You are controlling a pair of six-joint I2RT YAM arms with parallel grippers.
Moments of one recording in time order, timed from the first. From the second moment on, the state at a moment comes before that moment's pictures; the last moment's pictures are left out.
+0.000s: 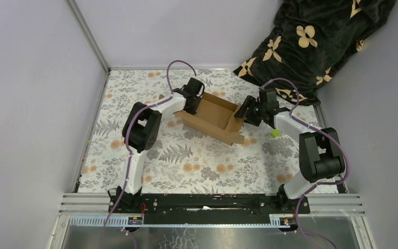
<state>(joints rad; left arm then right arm) -0.48 2.19 1.63 -0.45 -0.13 -0.02 0.22 1.60 0.93 -0.14 -0.25 0.66</state>
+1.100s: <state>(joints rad) -0.48 2.21 1.66 -0.49 -0.13 -0.01 0.40 1.77 1.19 -0.47 0.09 0.51</state>
